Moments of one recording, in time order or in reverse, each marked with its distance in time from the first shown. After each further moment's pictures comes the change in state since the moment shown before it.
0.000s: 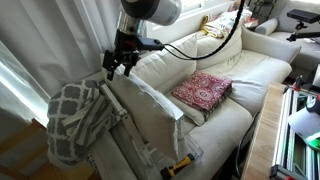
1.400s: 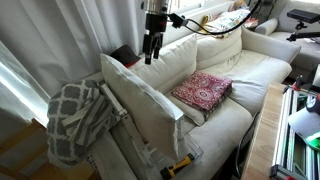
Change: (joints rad) arm -0.099 -0.221 -0.085 -0.180 -0.081 -0.266 -0.263
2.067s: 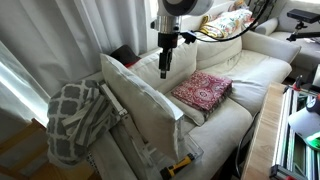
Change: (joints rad) arm 0.001 -0.005 -0.010 -0.141 -0.021 0.051 -0.099
